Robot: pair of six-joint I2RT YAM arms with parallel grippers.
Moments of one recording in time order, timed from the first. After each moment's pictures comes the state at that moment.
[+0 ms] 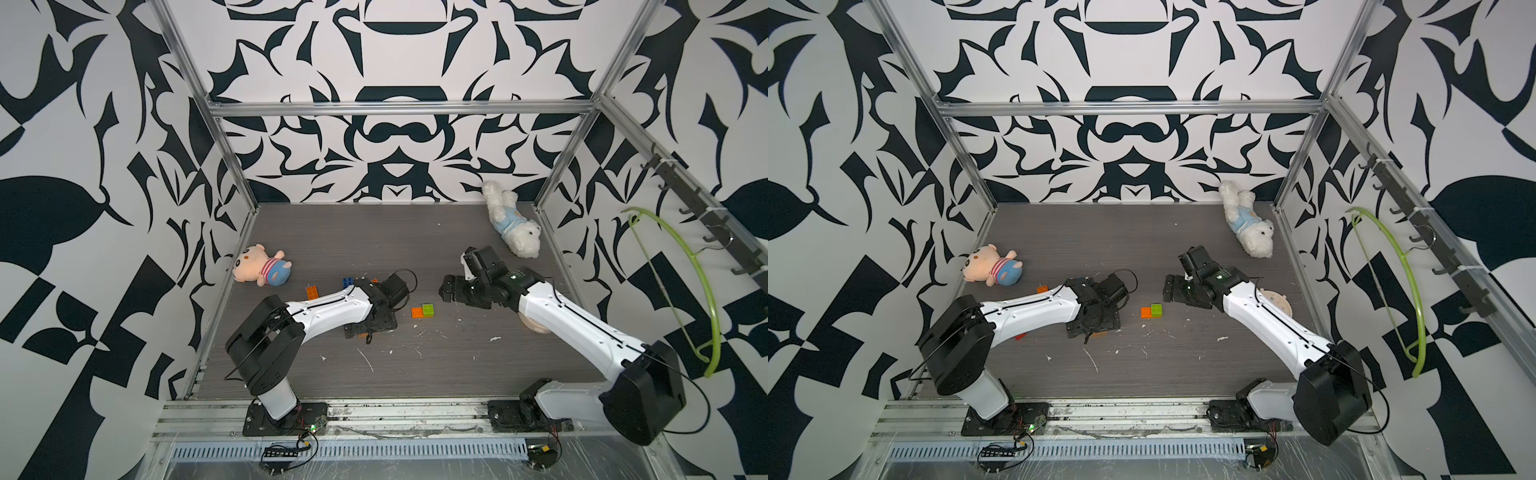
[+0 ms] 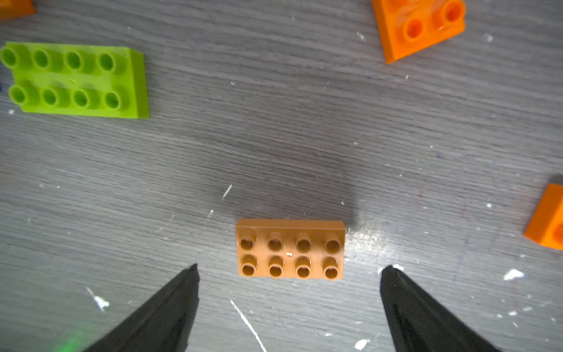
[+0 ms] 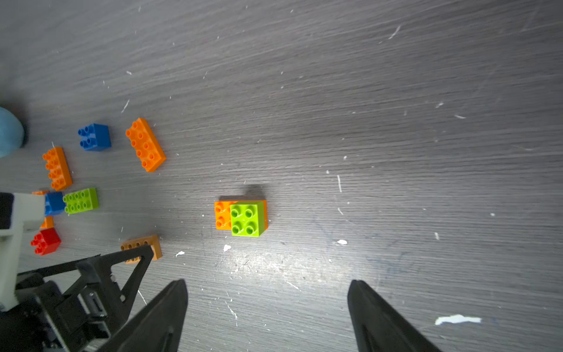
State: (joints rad) left arm -0.89 1.69 1.07 -0.85 -0.21 -1.05; right arm 0.53 1.31 1.00 -0.74 -0.08 0.64
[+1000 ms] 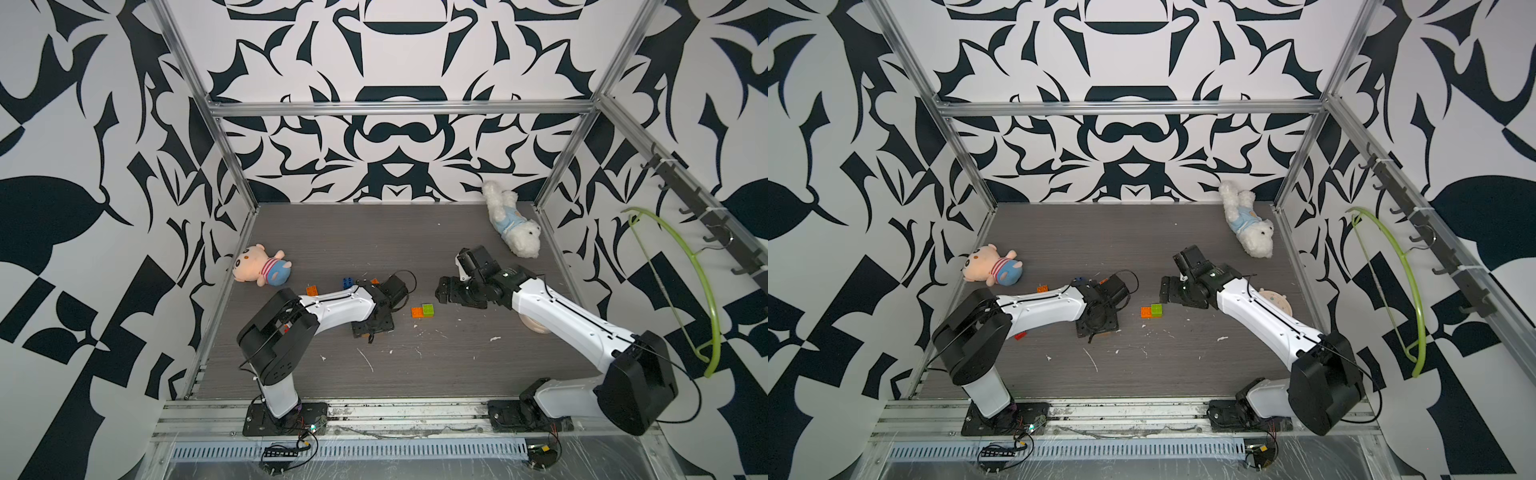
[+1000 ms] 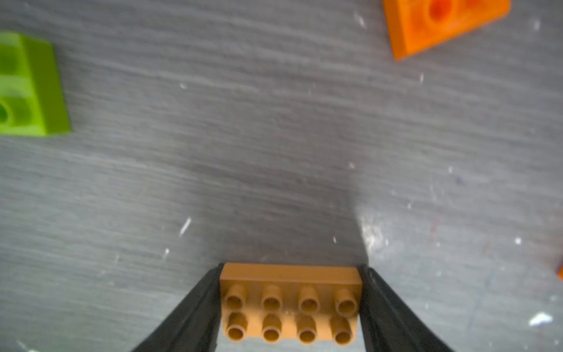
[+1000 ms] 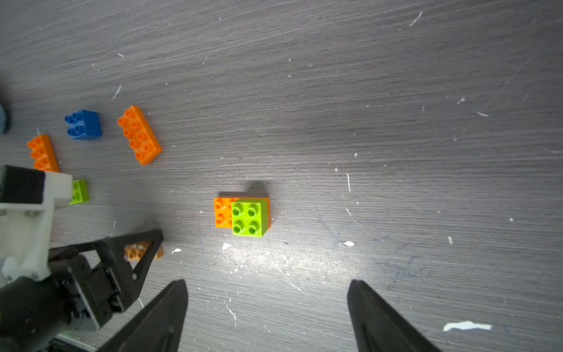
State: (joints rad) left arm -0.89 1.75 1.06 -0.78 -0.15 -1.01; right arm 0.54 1.35 1.01 -0.75 -0.06 0.63
